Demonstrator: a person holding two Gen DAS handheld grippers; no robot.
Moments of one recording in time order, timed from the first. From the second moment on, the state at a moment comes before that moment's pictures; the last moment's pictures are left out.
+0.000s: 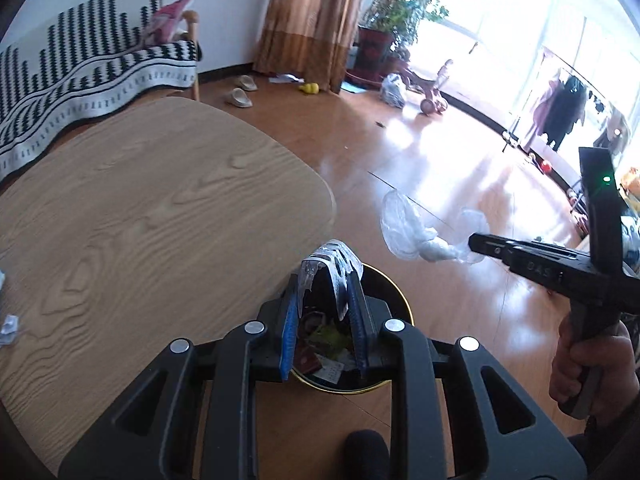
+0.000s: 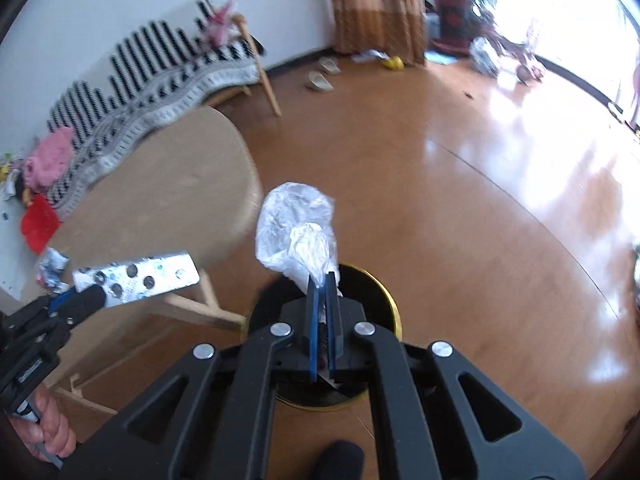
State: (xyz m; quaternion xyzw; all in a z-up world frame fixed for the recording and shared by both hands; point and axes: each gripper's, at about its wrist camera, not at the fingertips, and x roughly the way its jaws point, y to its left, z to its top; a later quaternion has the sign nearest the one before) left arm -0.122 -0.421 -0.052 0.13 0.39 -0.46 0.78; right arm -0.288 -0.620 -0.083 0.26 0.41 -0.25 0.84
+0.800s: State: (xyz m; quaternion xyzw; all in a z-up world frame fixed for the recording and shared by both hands) left arm -0.123 -0.463 -0.084 0.16 0.41 -0.47 0.77; right arm -0.246 -0.620 -0.174 0.34 0.52 -0.21 0.75
